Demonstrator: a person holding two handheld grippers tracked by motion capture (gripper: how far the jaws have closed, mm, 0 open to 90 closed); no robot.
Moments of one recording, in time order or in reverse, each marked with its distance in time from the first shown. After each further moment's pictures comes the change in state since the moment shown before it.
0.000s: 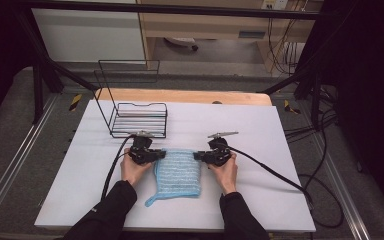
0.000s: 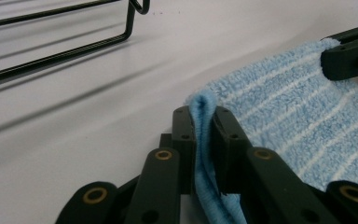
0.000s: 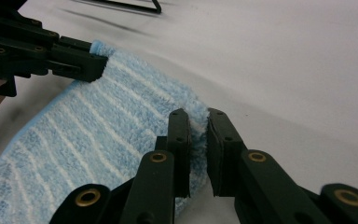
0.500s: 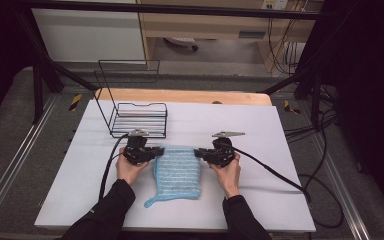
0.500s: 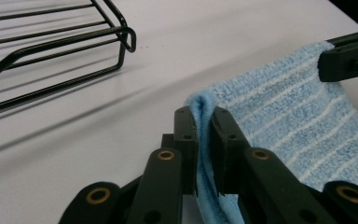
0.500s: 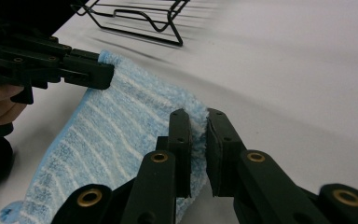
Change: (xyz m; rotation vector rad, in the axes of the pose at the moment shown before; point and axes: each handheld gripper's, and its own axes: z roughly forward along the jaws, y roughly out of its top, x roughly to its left) left arm -0.007 0.001 -0.028 -0.097 -0.044 0.009; right arm 0.014 0.001 -0.025 -0.103 0.029 -0.028
